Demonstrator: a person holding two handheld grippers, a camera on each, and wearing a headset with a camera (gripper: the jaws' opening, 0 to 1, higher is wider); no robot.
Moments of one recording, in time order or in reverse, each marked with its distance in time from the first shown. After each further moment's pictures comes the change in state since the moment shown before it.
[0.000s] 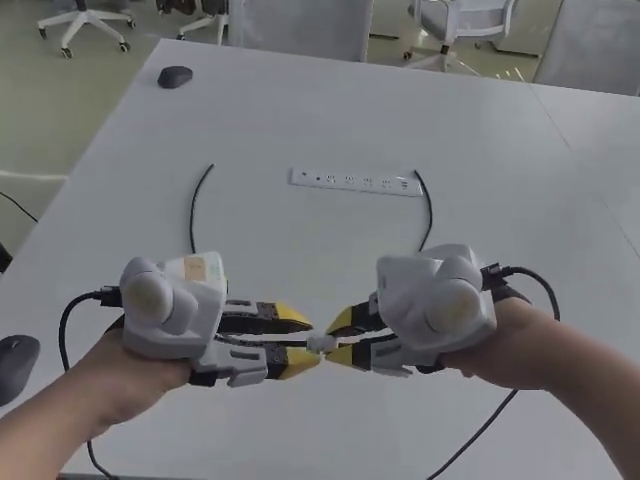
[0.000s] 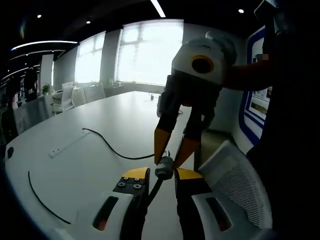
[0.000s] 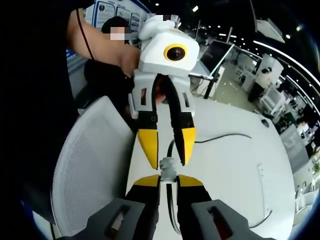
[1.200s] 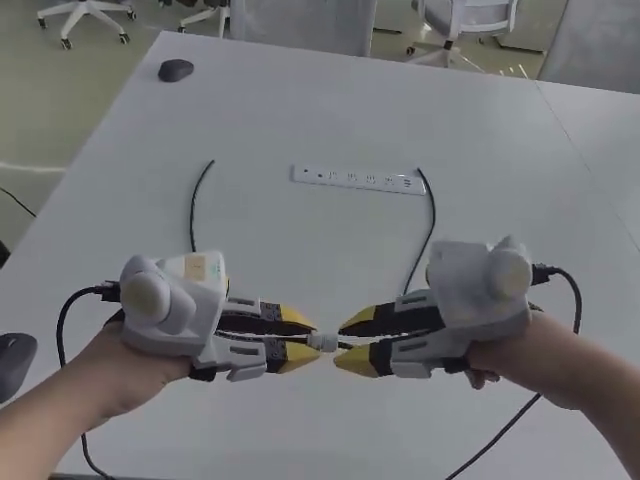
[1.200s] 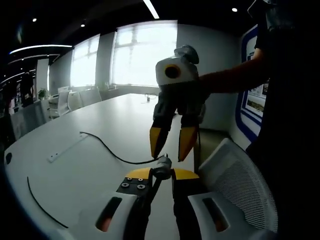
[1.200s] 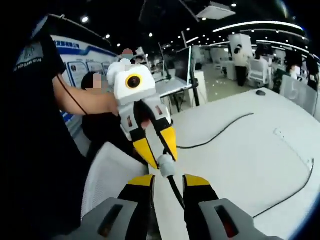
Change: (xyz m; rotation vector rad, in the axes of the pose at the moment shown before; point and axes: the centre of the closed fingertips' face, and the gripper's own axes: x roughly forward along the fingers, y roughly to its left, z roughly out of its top) left arm 0.002 0.006 -0.002 0.031 -0.015 -0.033; right arm -0.016 -0.014 -0.005 0.562 -0.331 0.140
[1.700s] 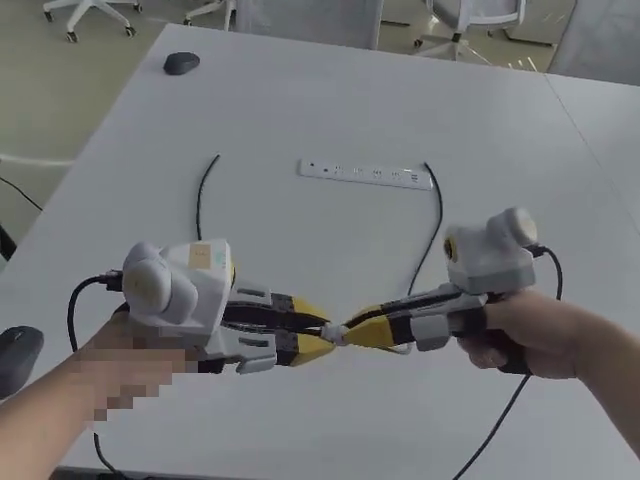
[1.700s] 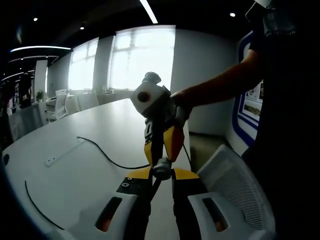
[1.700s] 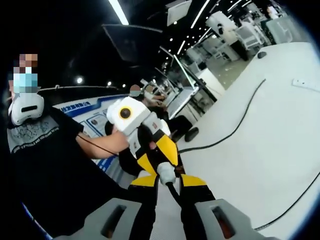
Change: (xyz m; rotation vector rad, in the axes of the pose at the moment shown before) left arm 0.001 -0.004 0.014 -0.002 -0.043 -0.030; right arm 0.004 0.010 0.007 0.375 -0.082 0.317
